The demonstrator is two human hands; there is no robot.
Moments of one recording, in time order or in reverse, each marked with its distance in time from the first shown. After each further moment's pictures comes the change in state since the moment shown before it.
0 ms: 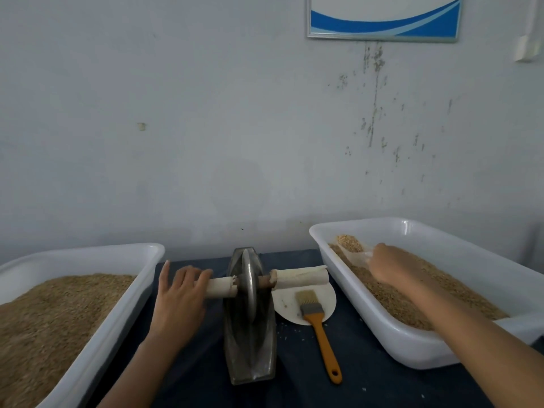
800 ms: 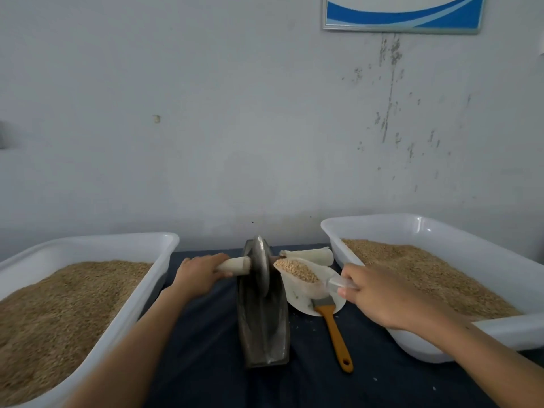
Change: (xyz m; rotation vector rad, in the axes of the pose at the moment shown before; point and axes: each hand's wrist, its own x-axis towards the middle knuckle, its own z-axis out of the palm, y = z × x) left_hand 0.046 -0.028 0.029 -0.287 -0.460 -0.067; right_hand -0.113 -0.042 -0.020 0.011 -0.143 -0.477
